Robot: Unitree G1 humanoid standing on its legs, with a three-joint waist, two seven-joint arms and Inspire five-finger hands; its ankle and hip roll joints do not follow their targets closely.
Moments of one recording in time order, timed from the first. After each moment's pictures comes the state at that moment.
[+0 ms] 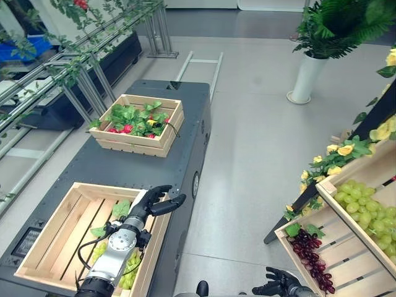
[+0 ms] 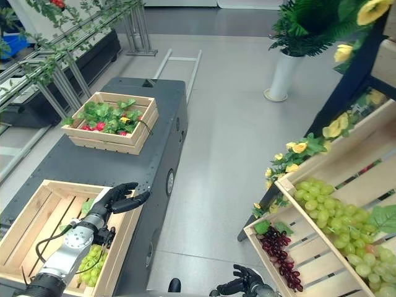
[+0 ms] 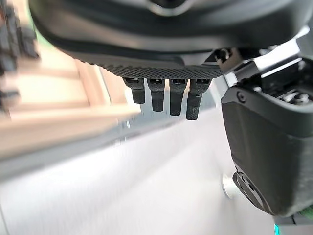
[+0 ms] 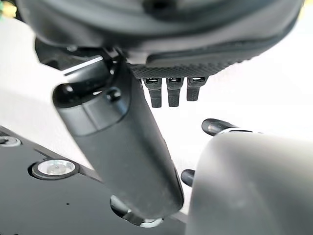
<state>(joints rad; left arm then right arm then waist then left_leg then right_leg) 0.01 0.55 -0.16 0.28 -0.05 0.05 0.01 0.07 -0.28 0.32 0.99 0.28 0.04 0.07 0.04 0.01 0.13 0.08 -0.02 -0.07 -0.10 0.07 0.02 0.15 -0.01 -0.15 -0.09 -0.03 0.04</state>
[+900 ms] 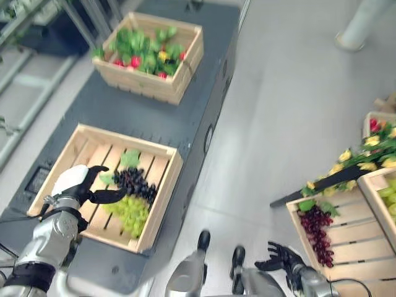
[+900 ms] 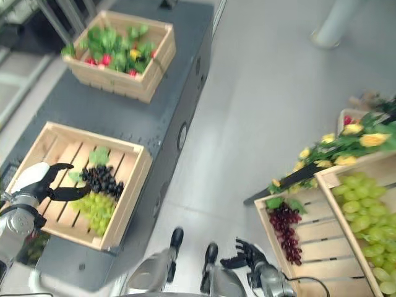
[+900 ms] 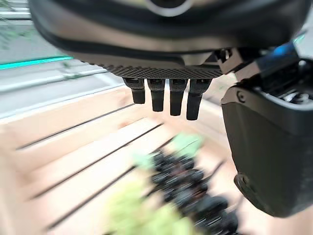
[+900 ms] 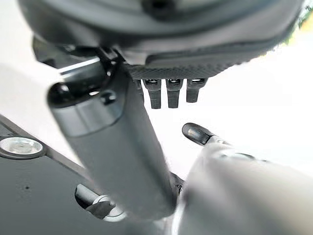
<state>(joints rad) -0.07 0.94 -0.06 0.46 0.38 0.02 0.08 -0.05 -0.36 0.32 0.93 0.33 -0.05 0.07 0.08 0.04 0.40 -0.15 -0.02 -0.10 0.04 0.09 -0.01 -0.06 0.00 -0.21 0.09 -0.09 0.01</state>
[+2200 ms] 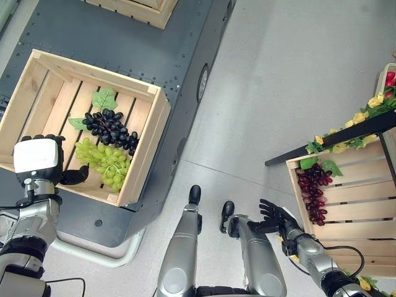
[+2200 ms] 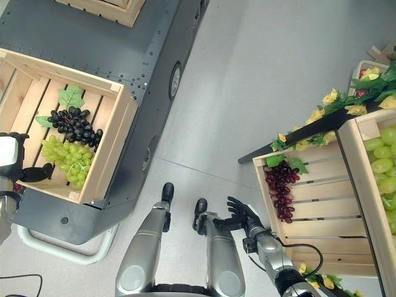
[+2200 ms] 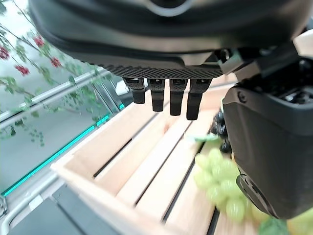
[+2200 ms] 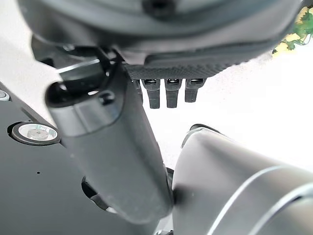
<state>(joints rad) -0.37 0.97 -0.26 0.85 0.67 0.07 0.58 -0.15 -0.42 0.38 0.77 0.40 -0.12 0.07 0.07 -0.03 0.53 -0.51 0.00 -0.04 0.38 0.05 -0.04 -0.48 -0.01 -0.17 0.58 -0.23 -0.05</state>
